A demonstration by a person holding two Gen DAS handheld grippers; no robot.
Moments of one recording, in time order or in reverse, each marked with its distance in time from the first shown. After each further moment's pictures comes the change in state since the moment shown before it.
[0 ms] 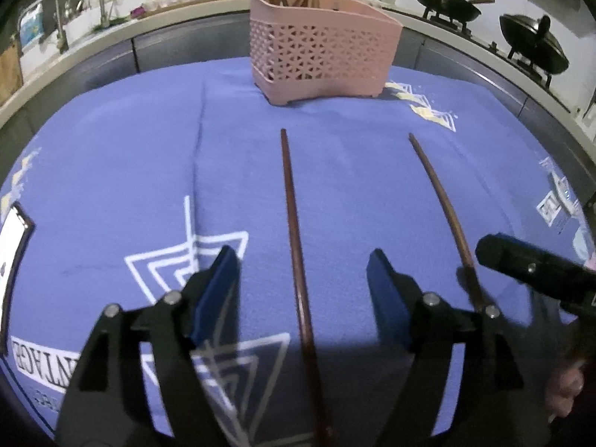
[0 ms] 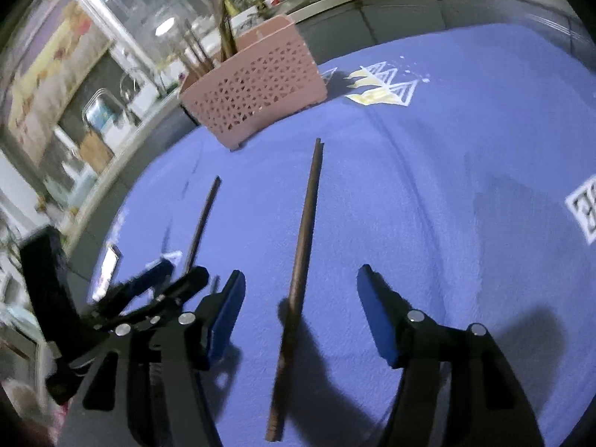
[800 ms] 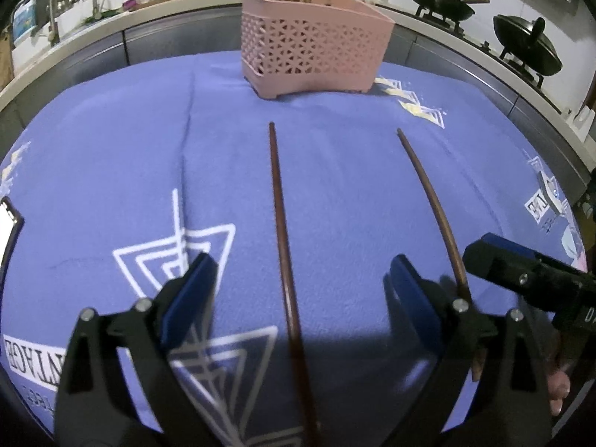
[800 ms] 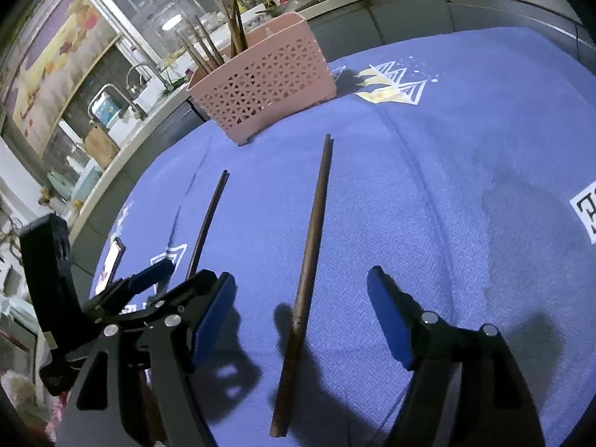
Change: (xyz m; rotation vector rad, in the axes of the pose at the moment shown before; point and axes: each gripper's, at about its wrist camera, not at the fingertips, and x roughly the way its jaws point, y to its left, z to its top) left arm -0.001 -0.003 -0.002 0.002 0.019 -0.037; right arm 0.002 0.011 -0.004 -0.074 0.016 -0.028
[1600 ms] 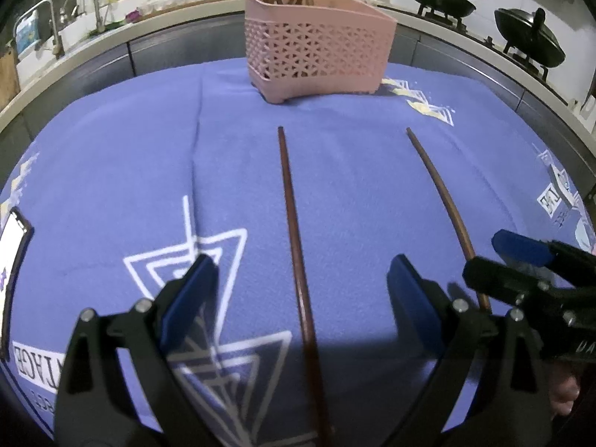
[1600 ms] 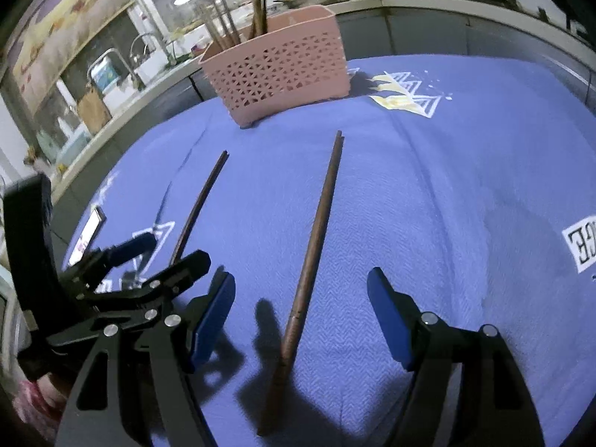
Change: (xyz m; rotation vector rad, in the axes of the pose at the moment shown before) left arm 0.001 -0.002 -0.003 0.032 -0.025 0.054; right arm 0.007 0.019 -0.005 -0.137 0.020 -0.096
